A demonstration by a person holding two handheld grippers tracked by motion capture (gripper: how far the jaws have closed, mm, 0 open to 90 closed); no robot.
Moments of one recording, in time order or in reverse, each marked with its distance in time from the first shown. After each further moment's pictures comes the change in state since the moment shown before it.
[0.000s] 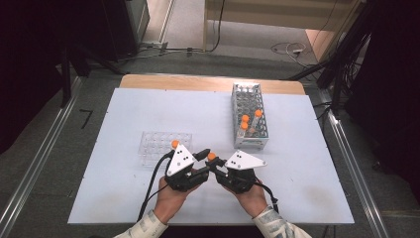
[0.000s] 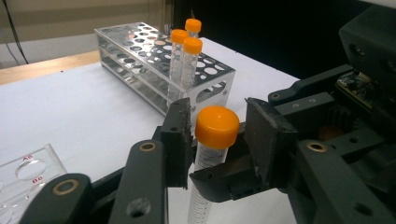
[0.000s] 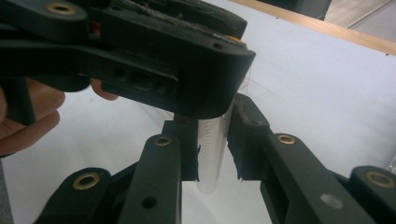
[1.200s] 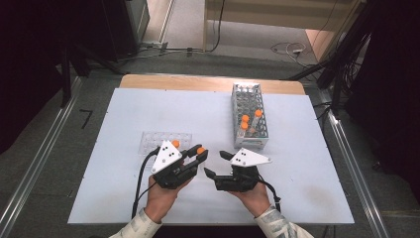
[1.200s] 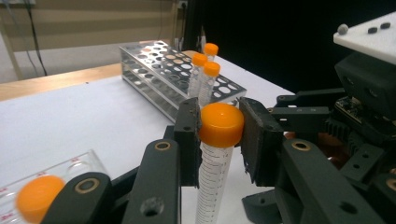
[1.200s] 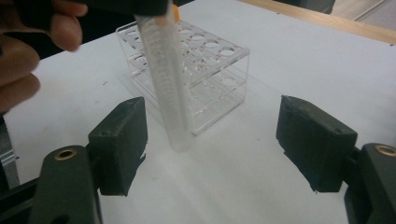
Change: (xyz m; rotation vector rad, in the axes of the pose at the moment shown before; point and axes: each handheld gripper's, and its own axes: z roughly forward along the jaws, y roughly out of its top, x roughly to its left) left arm 0.014 0.014 -0.029 -0.061 0.045 -0.042; right arm -0.010 0.000 -0.006 0.004 0.025 0.047
